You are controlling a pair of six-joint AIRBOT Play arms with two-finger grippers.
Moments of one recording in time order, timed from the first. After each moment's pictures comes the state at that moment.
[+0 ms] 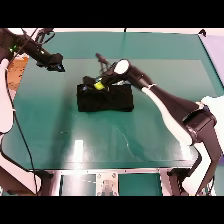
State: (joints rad) left arm 0.02 -1.83 2.08 1.12 -1.60 -1.35; right arm 0.52 -1.92 1.84 -0.77 1.04 1.67
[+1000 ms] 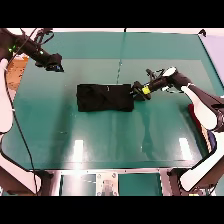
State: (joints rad) left arm 0.03 -1.83 2.08 1.13 -1.61 -1.36; right arm 0.08 -1.88 1.45 -0.75 1.17 1.53
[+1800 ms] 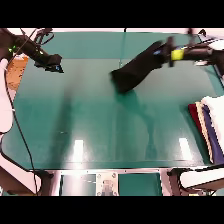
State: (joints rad) left arm 0.03 -1.83 2.08 1.15 -1.62 -1.36; right arm -0.23 -1.59 1.65 -0.47 1.22 1.51
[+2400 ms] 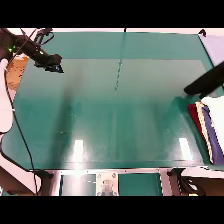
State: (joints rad) left arm 0.03 -1.83 2.08 1.14 -1.61 -1.36; right arm -0.94 -1.47 1.73 -0.46 1.30 1.55
